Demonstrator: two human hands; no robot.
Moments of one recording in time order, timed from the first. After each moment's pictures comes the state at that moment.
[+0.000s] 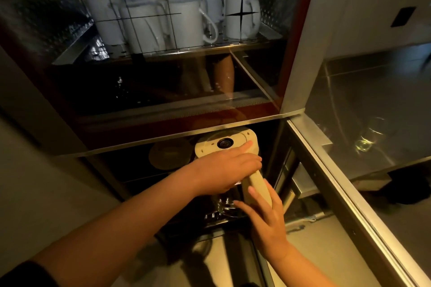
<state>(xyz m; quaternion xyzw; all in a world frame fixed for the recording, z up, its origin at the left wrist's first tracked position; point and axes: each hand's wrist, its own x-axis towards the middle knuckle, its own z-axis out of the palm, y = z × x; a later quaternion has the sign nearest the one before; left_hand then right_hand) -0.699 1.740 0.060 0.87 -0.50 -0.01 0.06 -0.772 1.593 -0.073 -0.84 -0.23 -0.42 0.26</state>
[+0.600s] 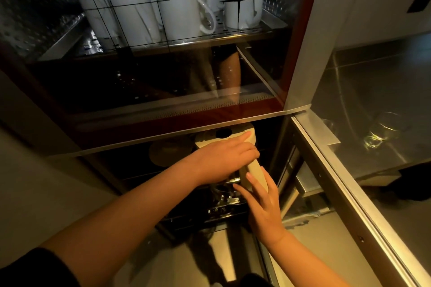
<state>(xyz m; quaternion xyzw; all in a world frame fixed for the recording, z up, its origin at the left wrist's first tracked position) -0.671 1.735 0.052 0.87 -0.48 0.01 0.05 -0.742 1.590 -0.096 -0.88 -0.22 -0.31 0.29</state>
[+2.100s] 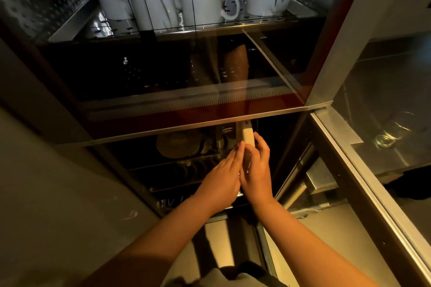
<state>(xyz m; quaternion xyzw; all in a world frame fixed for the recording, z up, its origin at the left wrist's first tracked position) -0.701 1.753 -0.043 0.94 -0.22 -0.03 0.24 -0.680 1.636 -0.082 -0.86 -0.12 -0.26 0.42</state>
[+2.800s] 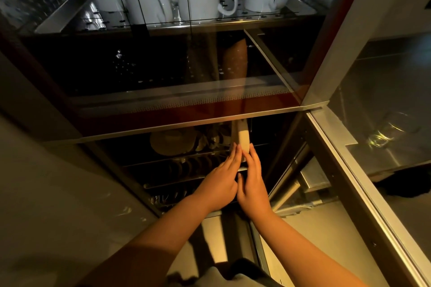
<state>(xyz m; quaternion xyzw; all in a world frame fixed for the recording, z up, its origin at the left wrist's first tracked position) -0.696 1.745 -0.054 0.92 -0.22 -0.09 0.30 -0.703 1.623 -0.105 -0.87 -0.12 -0.15 0.46</state>
